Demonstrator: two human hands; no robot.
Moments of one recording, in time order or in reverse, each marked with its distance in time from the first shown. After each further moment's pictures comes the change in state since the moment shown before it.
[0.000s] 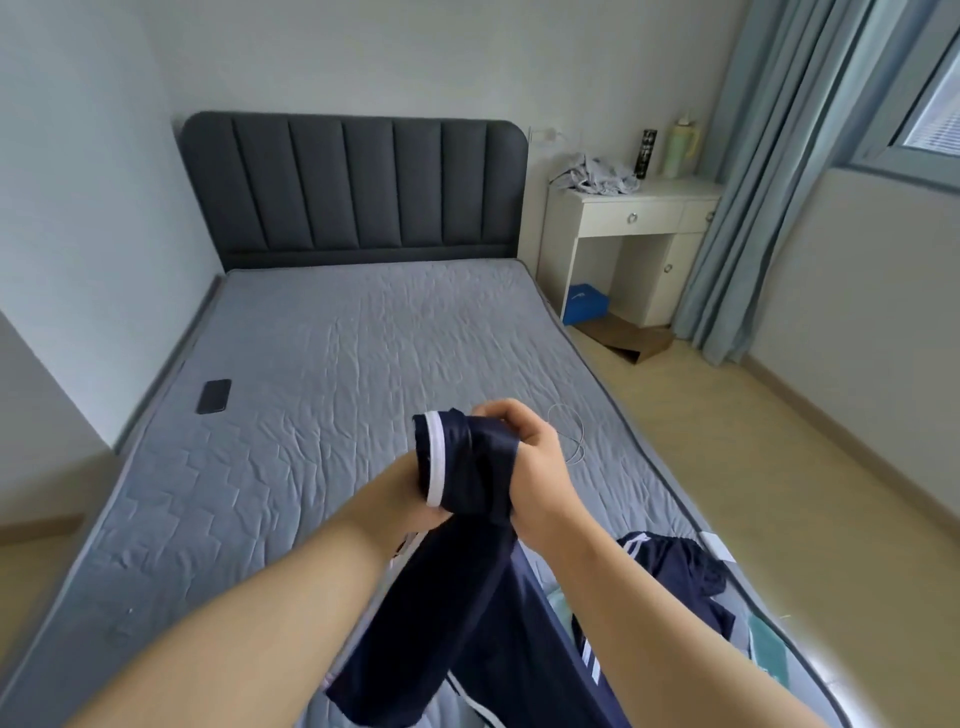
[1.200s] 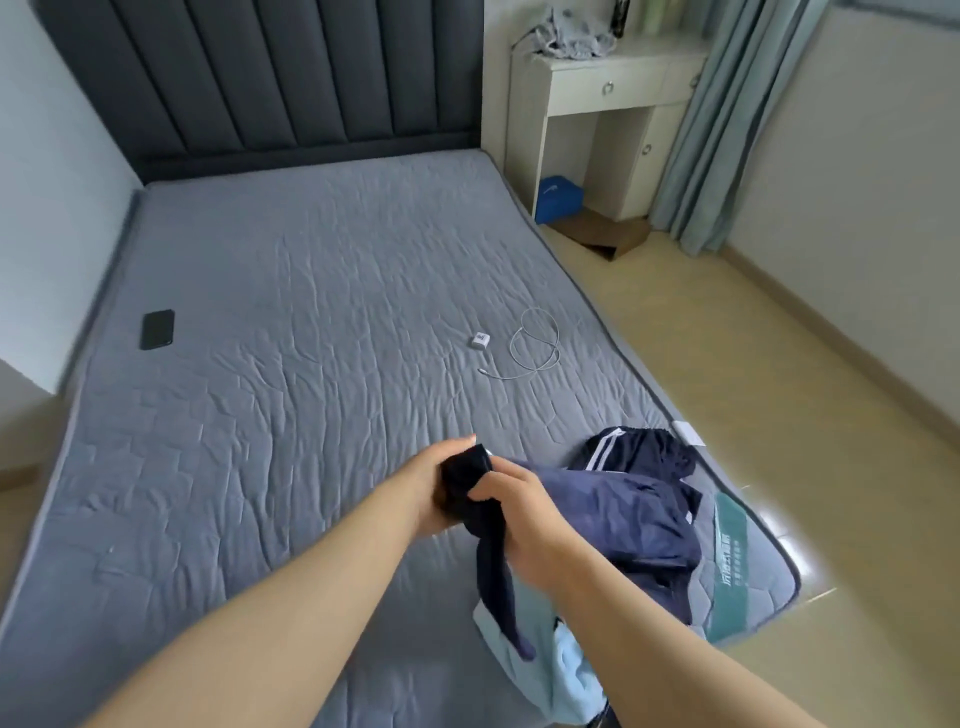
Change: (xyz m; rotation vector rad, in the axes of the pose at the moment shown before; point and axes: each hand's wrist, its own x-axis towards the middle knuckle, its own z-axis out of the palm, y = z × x) left_hand -0.004 -0.008 0.079 -0.894 -0.388 -0.662; right_hand -0.047 0.104 -0.044 0.265 0.063 0.567
